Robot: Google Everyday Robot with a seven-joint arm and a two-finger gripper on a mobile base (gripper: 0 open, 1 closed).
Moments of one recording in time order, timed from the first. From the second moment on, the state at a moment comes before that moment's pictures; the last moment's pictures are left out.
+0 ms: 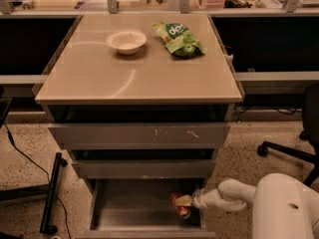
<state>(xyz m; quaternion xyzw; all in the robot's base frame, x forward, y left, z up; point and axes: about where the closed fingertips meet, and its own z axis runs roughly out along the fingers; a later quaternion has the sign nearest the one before) 0.531 -0.115 0.199 -0.08 0.91 0.39 0.13</state>
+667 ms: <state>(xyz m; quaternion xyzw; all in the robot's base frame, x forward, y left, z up) 0.529 -0.115 0.193 -0.07 0.91 0.38 0.13</state>
